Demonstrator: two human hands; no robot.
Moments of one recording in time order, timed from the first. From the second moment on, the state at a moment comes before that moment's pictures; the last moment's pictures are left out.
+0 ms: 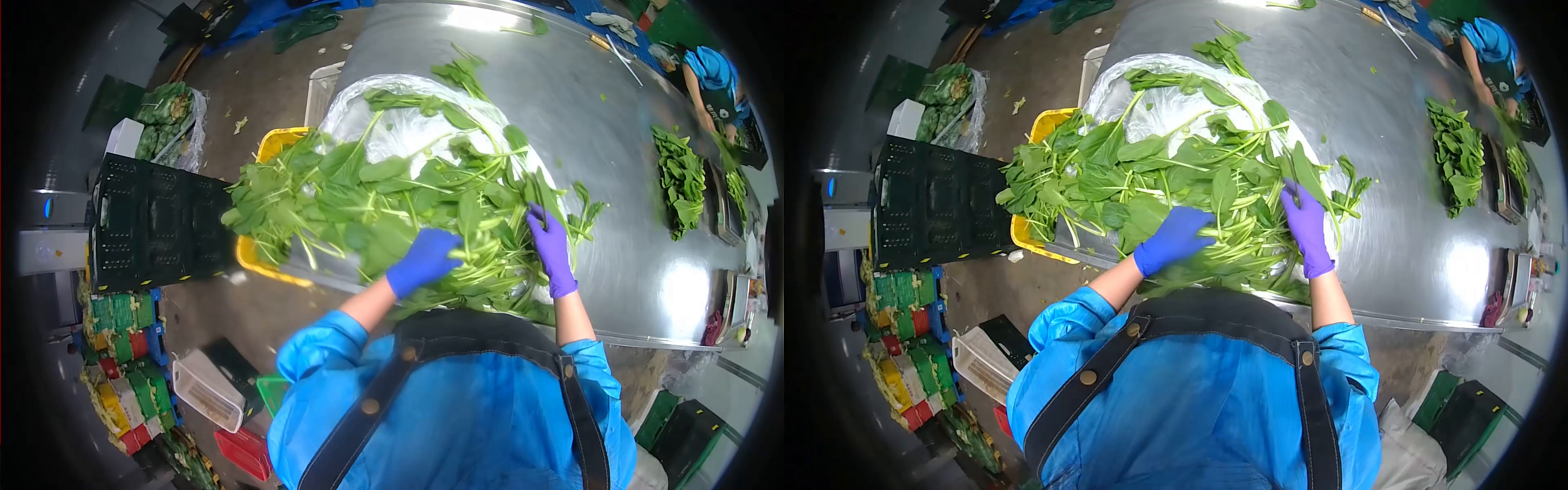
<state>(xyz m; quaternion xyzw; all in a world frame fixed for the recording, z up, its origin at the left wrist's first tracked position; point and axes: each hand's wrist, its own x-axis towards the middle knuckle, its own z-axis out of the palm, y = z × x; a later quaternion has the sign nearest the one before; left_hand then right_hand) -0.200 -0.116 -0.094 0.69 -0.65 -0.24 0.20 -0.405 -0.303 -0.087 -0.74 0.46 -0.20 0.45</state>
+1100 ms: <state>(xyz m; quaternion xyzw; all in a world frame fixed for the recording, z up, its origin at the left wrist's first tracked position) -0.148 -0.147 0.024 0.65 -0.46 -0.46 0.40 -0.323 -0.307 0.023 -0.77 0.27 0.00 0.58</state>
